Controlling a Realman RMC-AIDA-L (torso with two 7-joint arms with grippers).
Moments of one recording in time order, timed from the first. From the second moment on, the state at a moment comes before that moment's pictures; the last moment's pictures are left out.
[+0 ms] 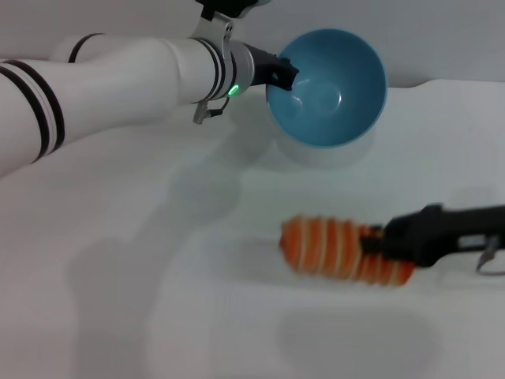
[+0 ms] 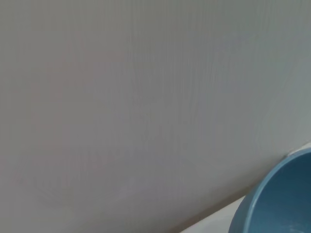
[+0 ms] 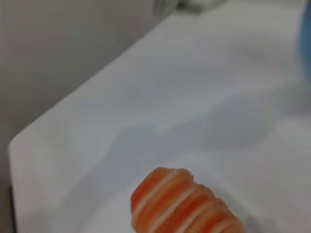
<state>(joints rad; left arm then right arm) -0.93 -2.07 1.90 0.54 2.20 0.22 -2.79 0.45 2.06 -1.14 -0.89 -2.00 -1.45 1.88</state>
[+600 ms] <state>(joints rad) -0.92 -2.07 1.96 0.60 2.20 0.29 -2.76 0.42 2.06 -0.76 -1.12 -2.02 -1.52 1.88</state>
